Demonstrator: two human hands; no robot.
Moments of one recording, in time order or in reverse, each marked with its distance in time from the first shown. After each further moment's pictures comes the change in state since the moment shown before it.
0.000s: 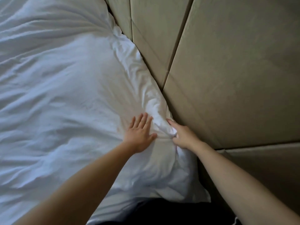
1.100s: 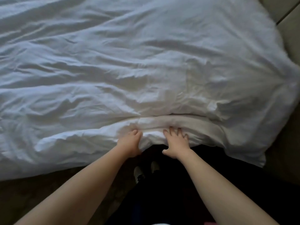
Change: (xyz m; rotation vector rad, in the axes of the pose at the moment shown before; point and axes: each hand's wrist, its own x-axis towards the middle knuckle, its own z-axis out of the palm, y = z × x) left_hand -0.397 -0.148 0.229 -0.236 -0.269 -0.455; right_hand -0.168 -0.147 0.388 -0.594 -0.326 -0.196
